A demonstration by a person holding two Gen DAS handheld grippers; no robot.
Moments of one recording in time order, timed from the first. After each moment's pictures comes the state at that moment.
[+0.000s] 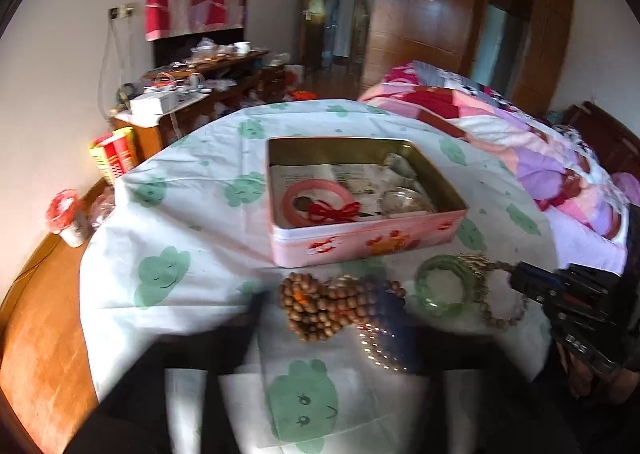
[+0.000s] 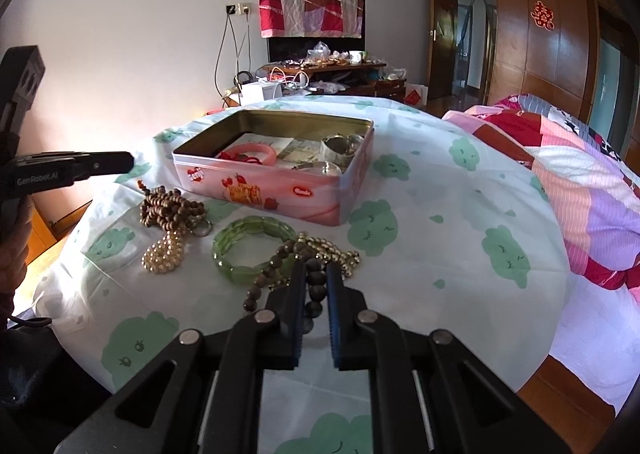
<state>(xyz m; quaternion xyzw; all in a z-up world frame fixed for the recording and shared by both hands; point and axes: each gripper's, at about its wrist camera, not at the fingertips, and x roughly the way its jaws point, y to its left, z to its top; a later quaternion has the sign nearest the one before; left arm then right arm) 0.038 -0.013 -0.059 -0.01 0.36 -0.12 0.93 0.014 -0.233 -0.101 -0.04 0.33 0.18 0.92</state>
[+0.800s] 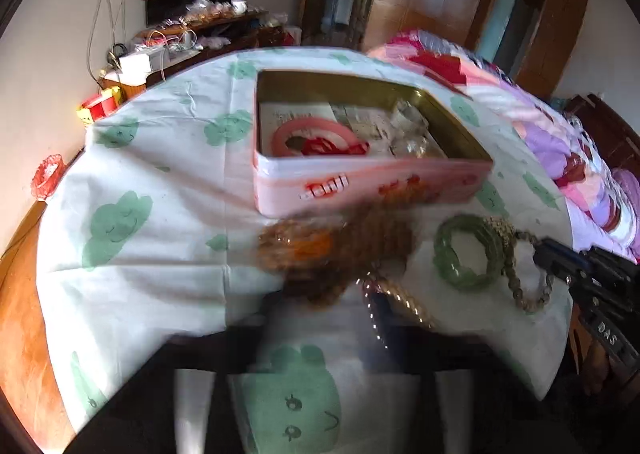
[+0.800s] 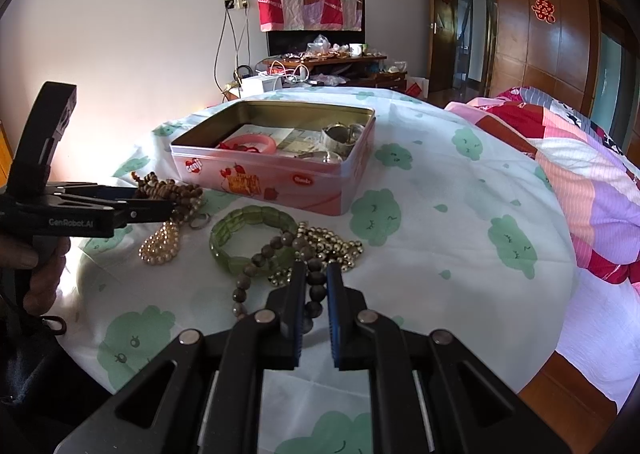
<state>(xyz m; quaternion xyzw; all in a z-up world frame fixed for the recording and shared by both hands) 0.059 -0.018 -0.107 -0.02 0.44 -0.15 0.89 0.016 -0.234 -0.107 -0.03 0.35 0.18 0.92</state>
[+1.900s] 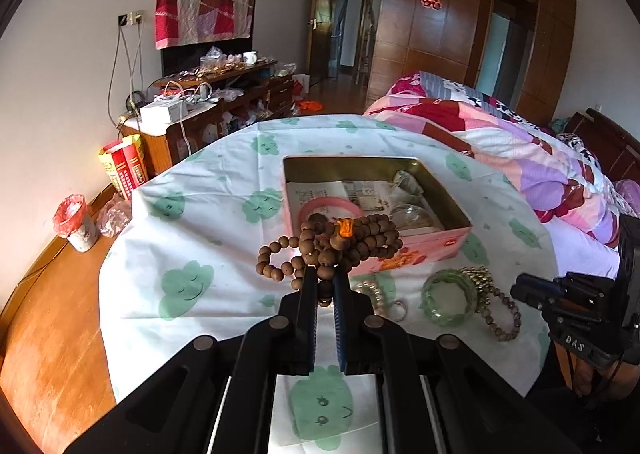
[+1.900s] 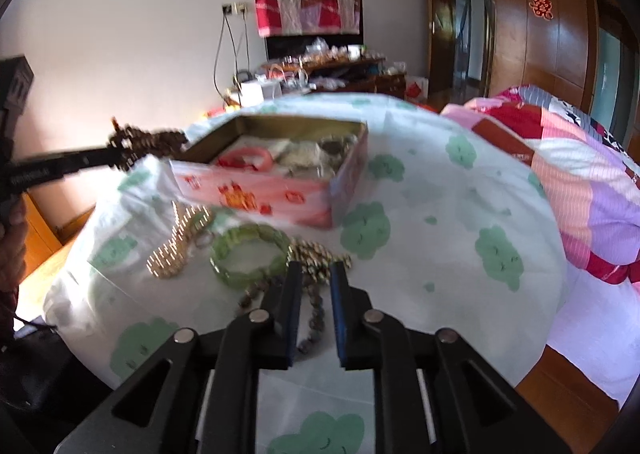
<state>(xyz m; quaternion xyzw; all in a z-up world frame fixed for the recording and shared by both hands) 0.041 -0.002 -0.045 -0.01 0.35 -0.12 0.93 0.020 -0.241 -0.097 -0.03 0.35 0.18 0.92</state>
